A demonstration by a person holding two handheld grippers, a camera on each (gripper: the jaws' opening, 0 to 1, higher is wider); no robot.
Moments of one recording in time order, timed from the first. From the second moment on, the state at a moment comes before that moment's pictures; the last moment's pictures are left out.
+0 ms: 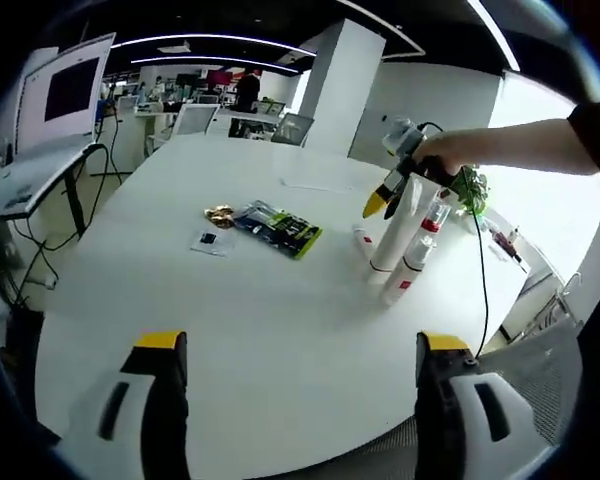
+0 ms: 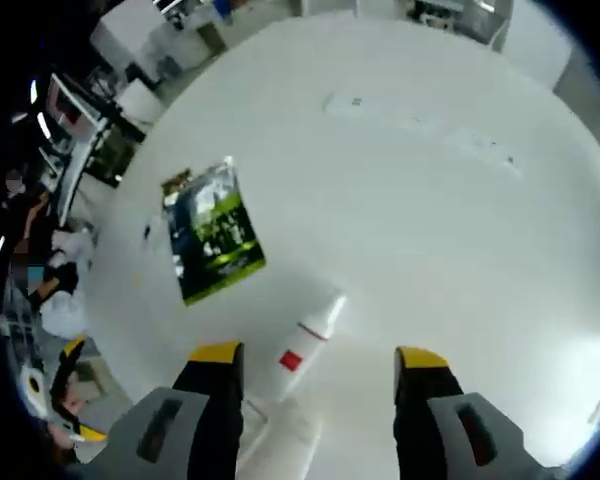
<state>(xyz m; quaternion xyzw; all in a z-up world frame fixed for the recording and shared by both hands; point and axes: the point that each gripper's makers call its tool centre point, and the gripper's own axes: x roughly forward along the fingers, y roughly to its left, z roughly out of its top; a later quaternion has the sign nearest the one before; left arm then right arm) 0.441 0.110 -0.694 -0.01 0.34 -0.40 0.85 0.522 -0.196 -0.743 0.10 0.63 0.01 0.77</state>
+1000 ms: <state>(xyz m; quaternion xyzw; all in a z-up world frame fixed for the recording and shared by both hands) 0.440 0.114 -0.696 -0.04 0.35 -0.39 0.85 0.517 -0.194 -0.788 0.02 0.70 -0.02 0.71</state>
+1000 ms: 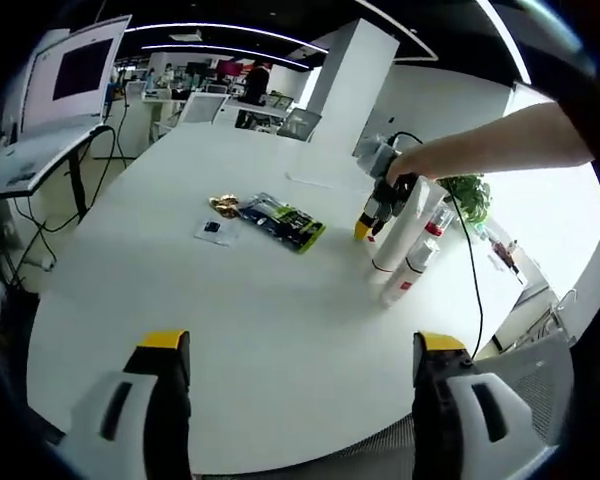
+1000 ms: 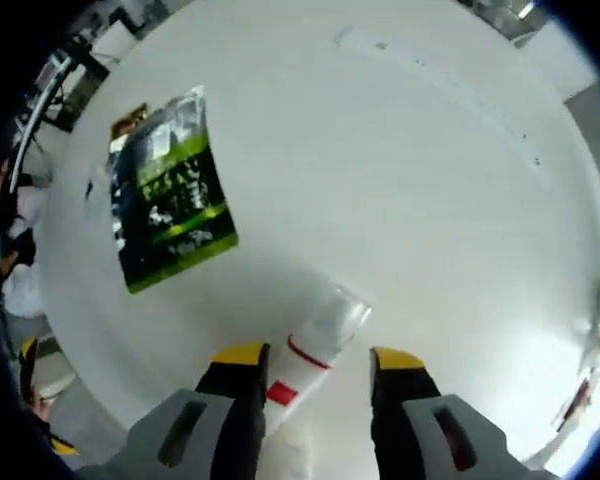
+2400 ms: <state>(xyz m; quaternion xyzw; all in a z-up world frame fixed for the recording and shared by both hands) 0.438 0.113 -0.701 -0.01 0.36 -0.39 0.85 0.545 -0.196 -0.763 -0.11 0.64 0.09 0.75</state>
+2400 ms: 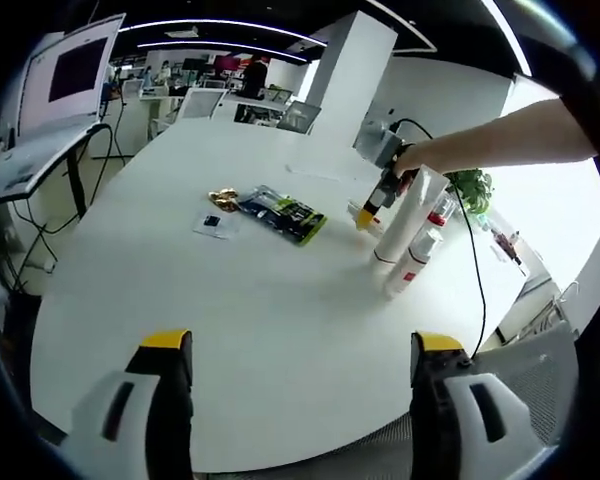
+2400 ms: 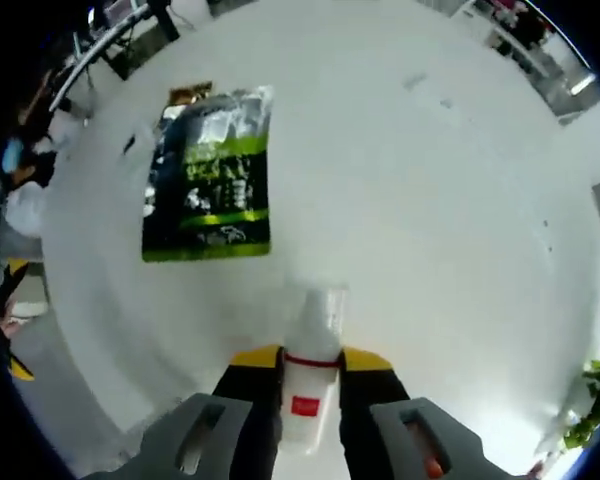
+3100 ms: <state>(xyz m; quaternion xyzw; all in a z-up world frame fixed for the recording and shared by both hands) 0.430 0.099 -0.697 0.02 0.34 -0.43 0.84 0.521 -0.262 -0.685 -0.08 0.53 0.02 0.84</state>
